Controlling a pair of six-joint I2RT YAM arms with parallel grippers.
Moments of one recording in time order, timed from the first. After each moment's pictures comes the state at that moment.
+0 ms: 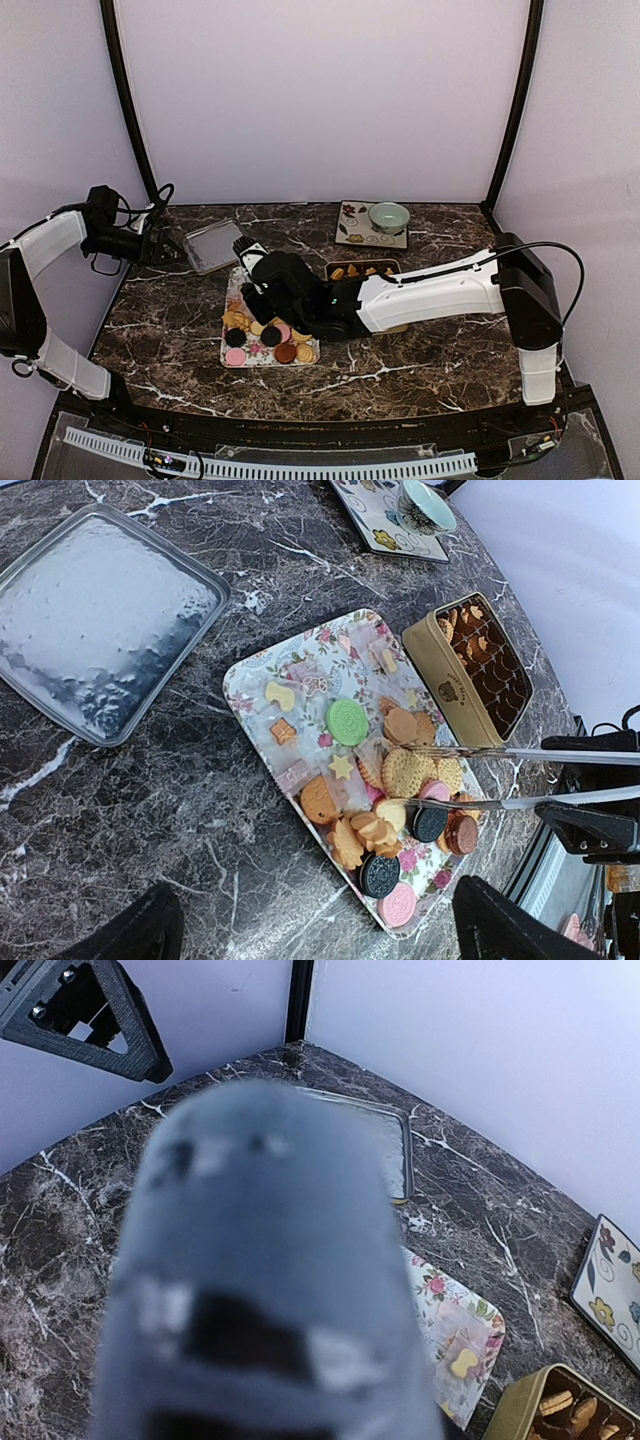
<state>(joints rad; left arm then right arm) 0.16 1.39 1.08 -0.83 0.81 0.32 1.28 2.06 1.54 0.07 0.54 0.09</state>
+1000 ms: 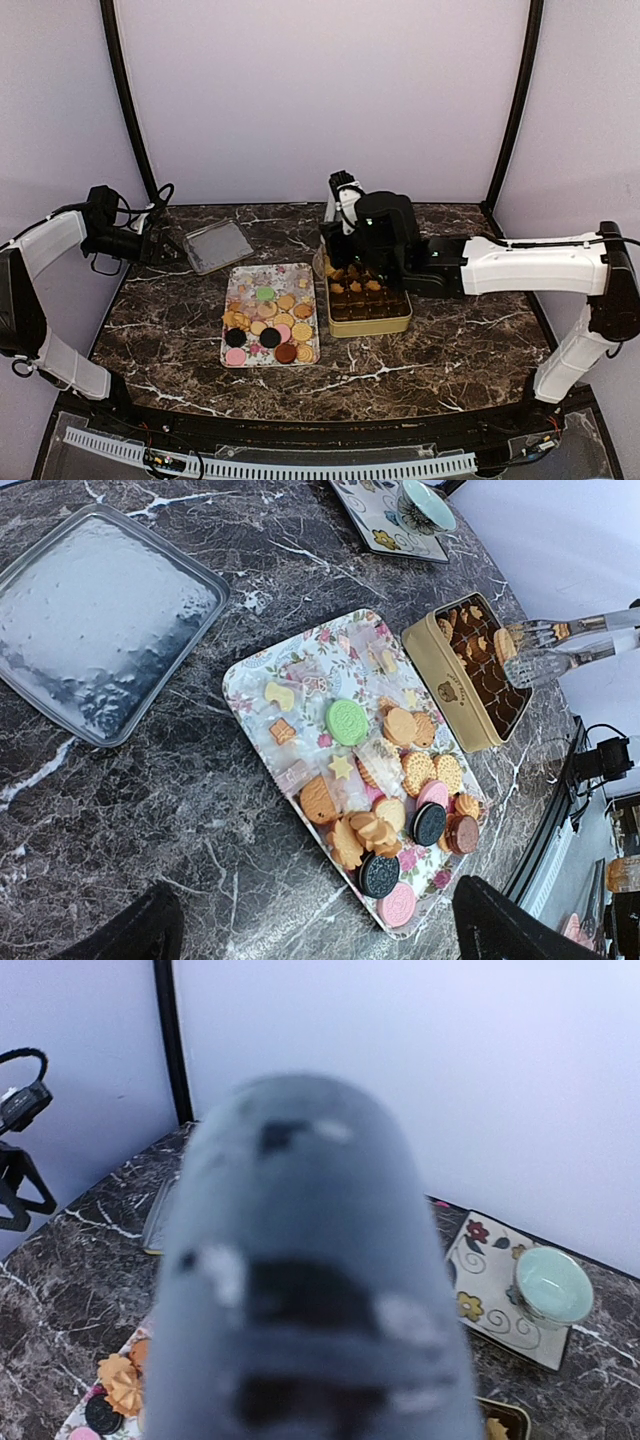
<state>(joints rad) 0.16 1.39 1.08 -0.83 0.81 0.32 1.12 1.65 1.26 0.08 0.56 0.14</state>
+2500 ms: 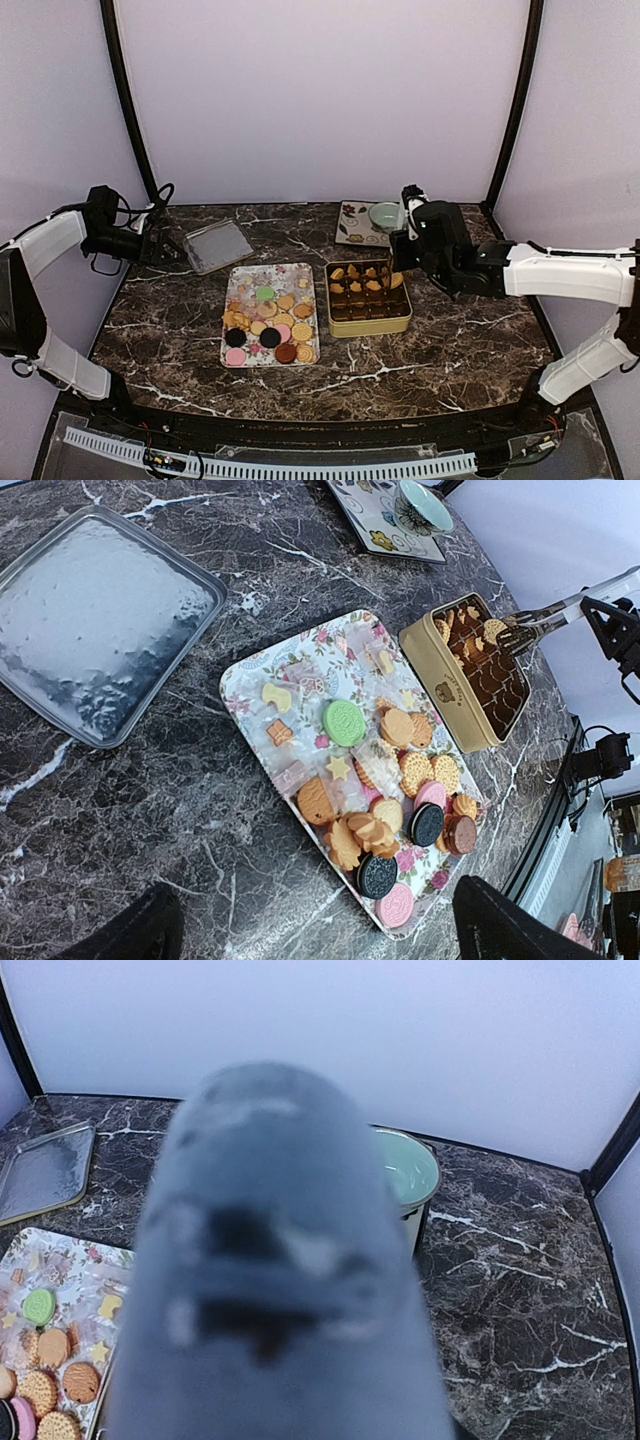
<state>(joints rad) 0.16 1.39 1.08 -0.83 0.82 0.32 0.86 1.38 0.93 -0.04 0.58 0.24</state>
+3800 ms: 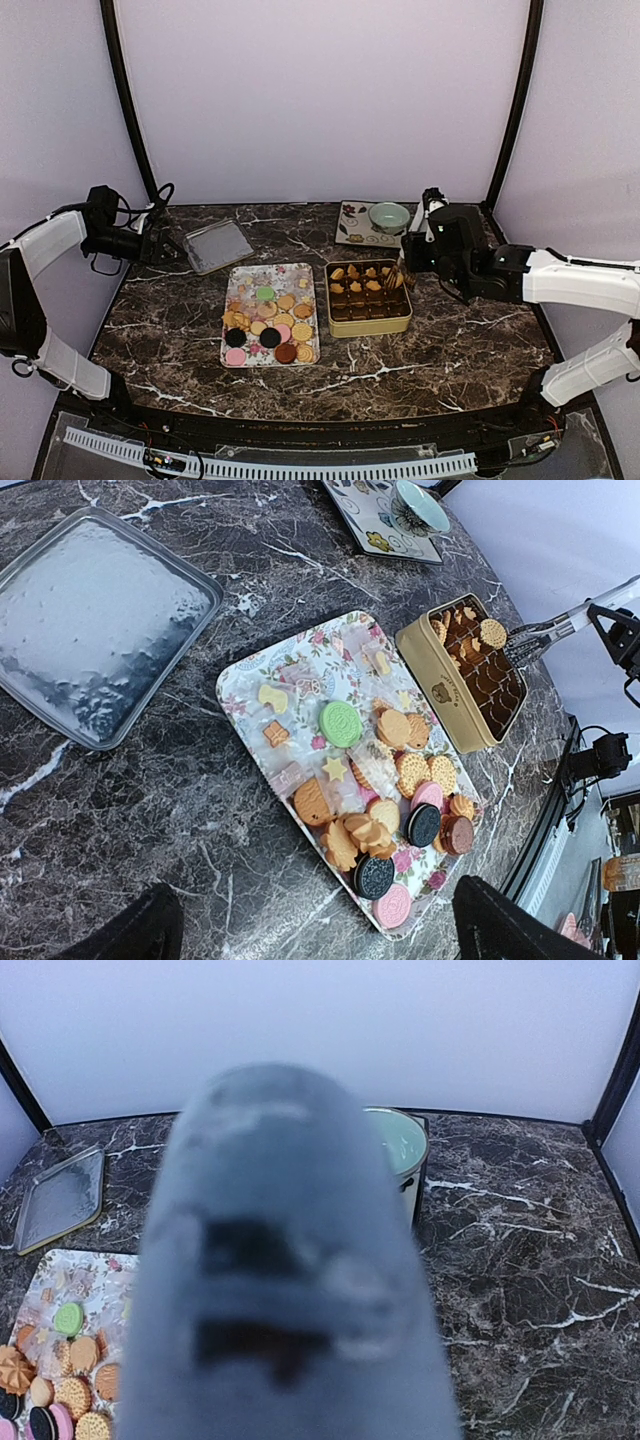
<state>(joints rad) 0.16 1.39 1.08 -0.83 0.83 0.32 0.85 1.26 0.87 -0.10 0.56 0.40</state>
